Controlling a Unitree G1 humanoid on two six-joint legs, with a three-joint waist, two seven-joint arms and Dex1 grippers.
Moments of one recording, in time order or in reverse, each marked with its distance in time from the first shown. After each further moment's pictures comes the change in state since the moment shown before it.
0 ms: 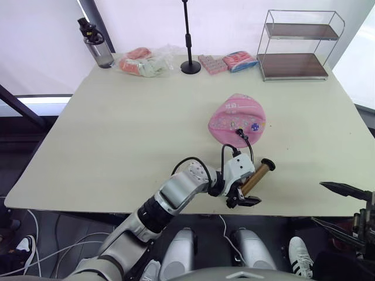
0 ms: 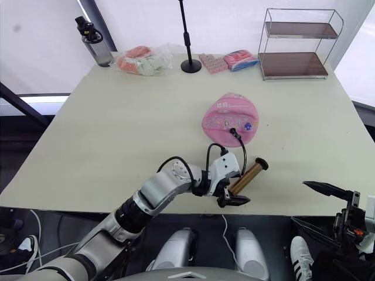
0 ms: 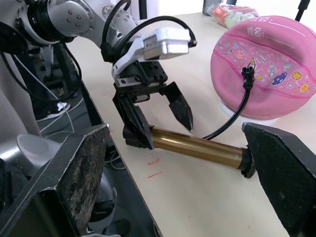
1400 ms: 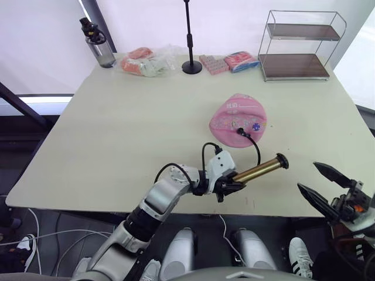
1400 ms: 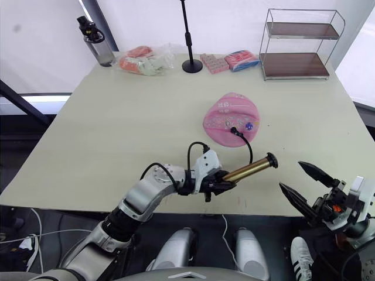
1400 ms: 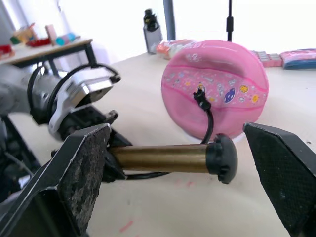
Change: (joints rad) left arm 0.167 0.048 0.190 0.012 0.000 -0.290 -0.096; right arm -0.115 0.170 0.128 -0.098 0.095 0.186 -0.434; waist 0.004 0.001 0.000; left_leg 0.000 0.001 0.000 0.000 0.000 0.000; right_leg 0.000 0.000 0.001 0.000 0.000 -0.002
